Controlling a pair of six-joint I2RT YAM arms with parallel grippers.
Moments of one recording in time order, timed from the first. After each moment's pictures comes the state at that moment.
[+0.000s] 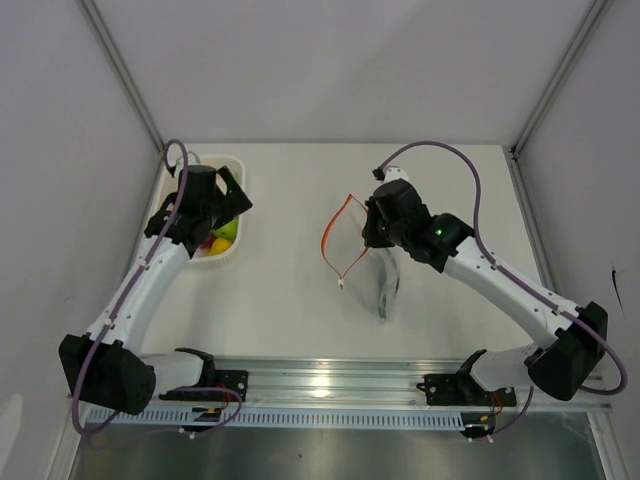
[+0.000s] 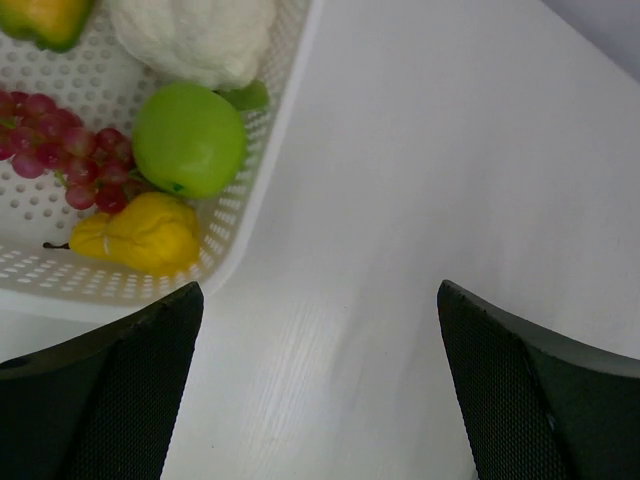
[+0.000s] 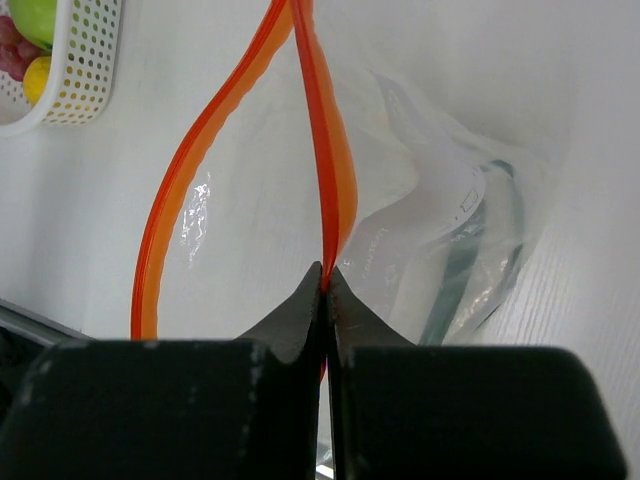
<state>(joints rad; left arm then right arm) -0.25 1.21 1.16 -0.62 -0.22 -0.65 0.76 1.33 1.29 -0.63 0.21 0.53</state>
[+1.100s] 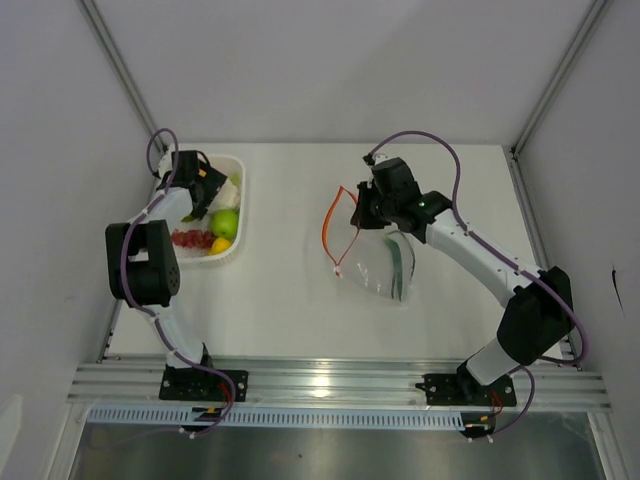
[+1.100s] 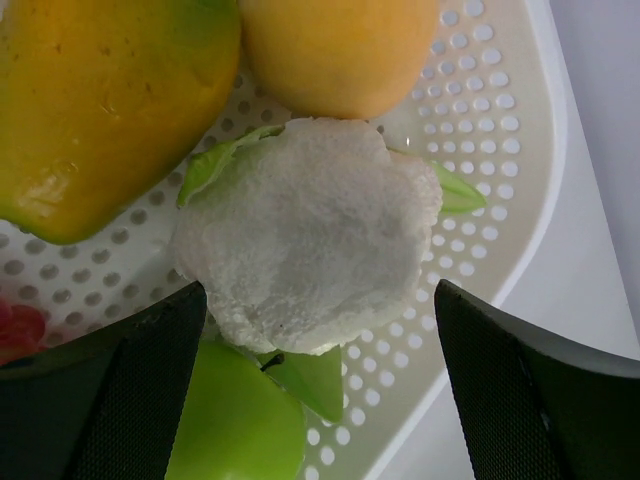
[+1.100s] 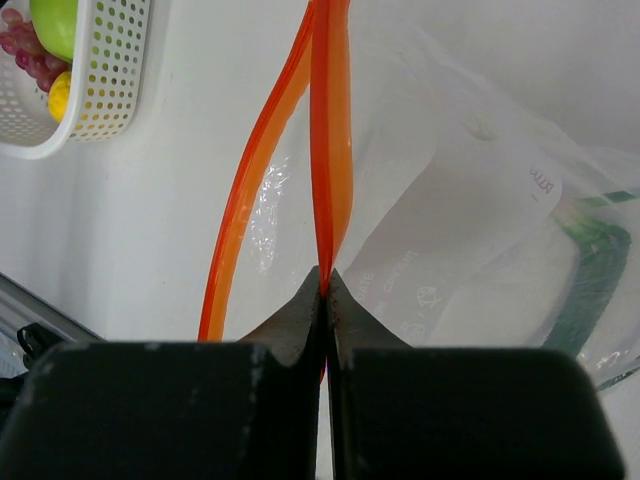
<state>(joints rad) 0.09 1.86 1.32 -0.25 -0.13 -0.92 0.61 1.56 1.37 -0.51 -0.07 0.46</state>
